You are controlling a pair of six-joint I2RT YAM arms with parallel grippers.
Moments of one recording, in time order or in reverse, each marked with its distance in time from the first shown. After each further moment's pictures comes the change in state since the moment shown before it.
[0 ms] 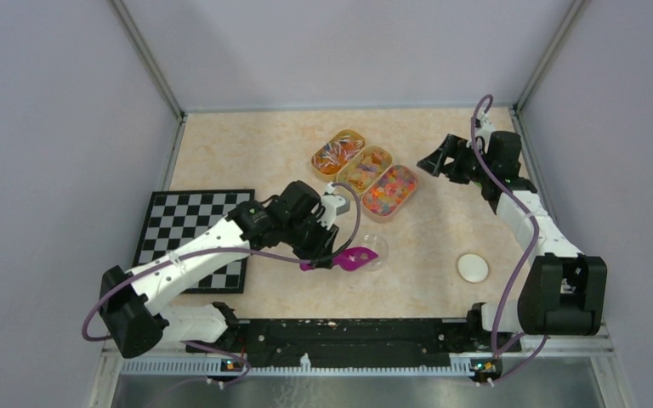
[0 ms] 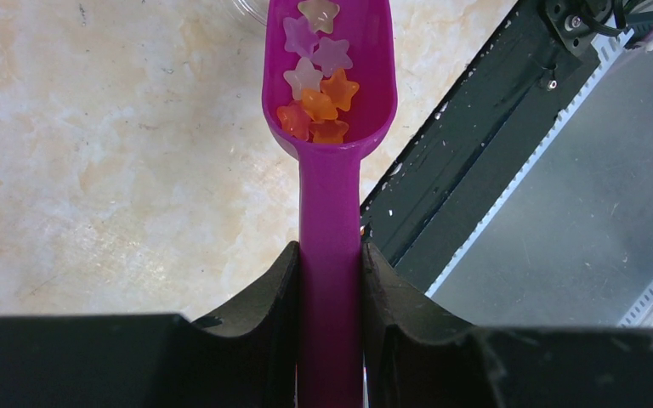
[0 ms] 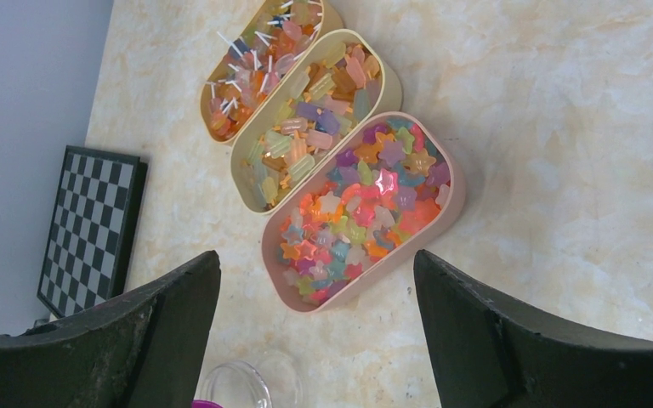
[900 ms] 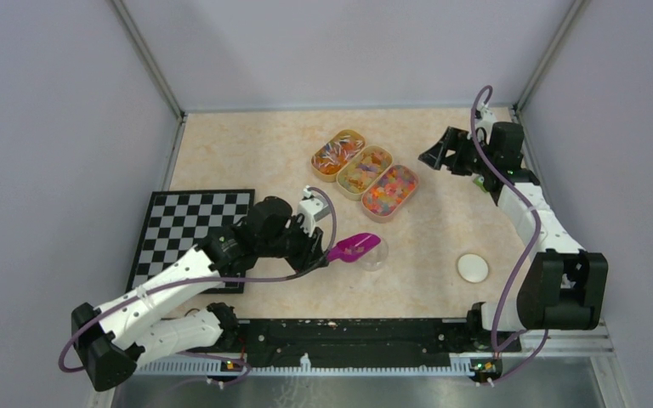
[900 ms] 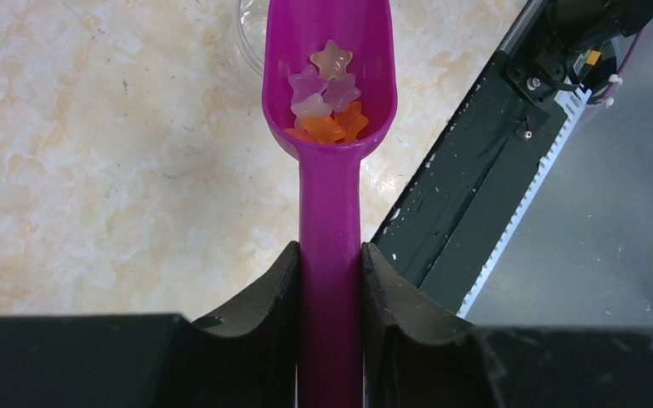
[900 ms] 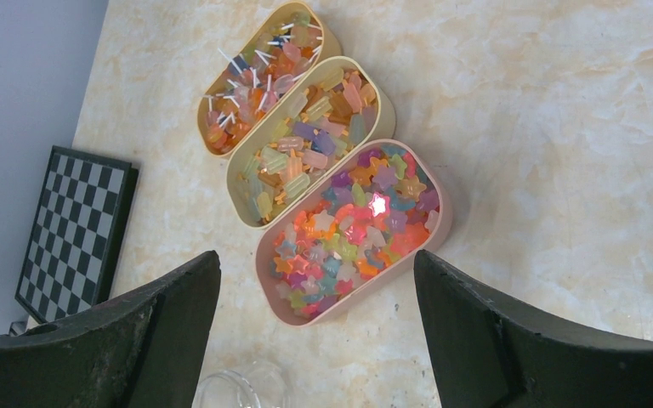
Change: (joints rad) left arm 0.011 -0.285 -0.236 0.247 -0.023 -0.018; right arm 0.000 0.027 0.085 -0.053 0.009 -0.057
